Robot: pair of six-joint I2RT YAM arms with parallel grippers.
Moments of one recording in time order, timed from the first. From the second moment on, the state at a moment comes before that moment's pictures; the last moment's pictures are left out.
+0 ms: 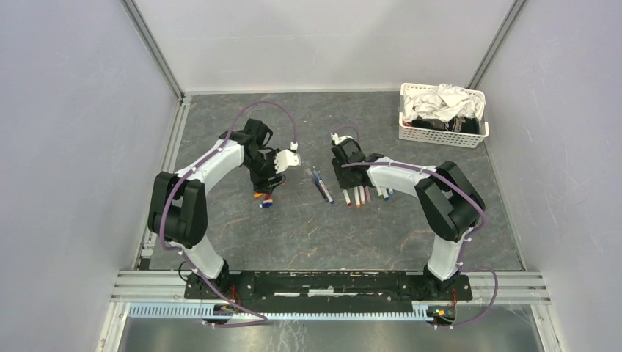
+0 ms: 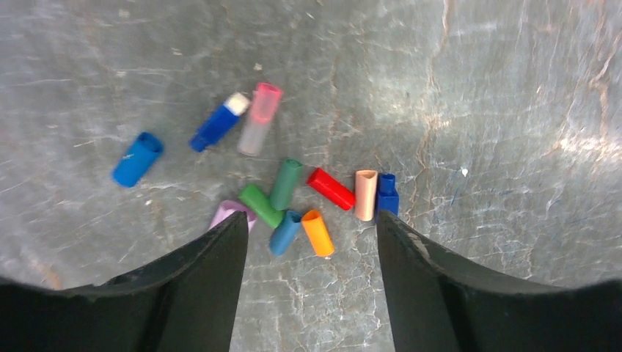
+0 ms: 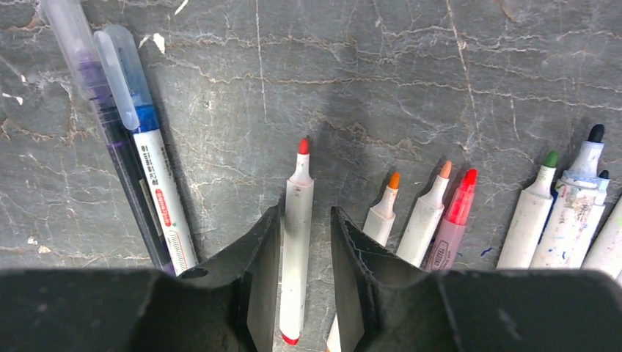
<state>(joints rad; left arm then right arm) -0.31 1.69 1.17 -0.83 0.35 1.07 0.66 1.83 1.12 -0.29 0.18 0.31</state>
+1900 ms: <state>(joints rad) -0.29 1.40 1.43 -1.10 0.37 0.90 0.76 1.92 1.19 -0.22 0.13 0.21</state>
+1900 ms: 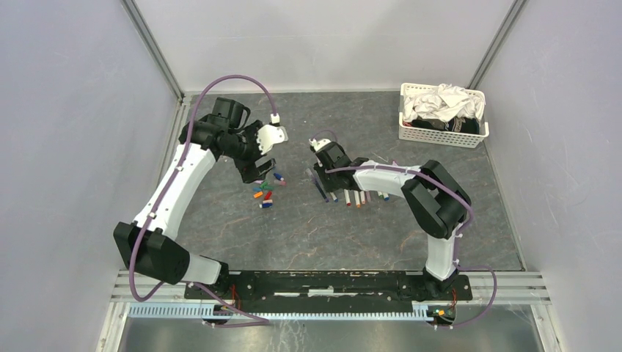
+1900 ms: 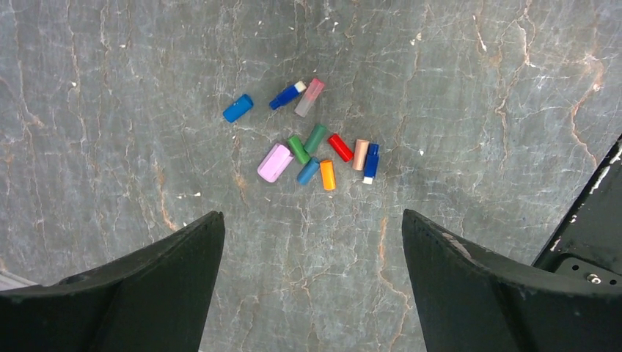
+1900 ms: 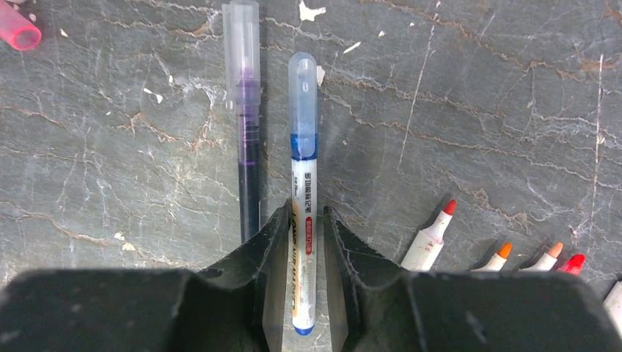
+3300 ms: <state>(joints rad) -0.48 1.45 1.21 -1.06 0.58 1.26 0.72 1.81 1.26 -0.27 -0.93 0.24</state>
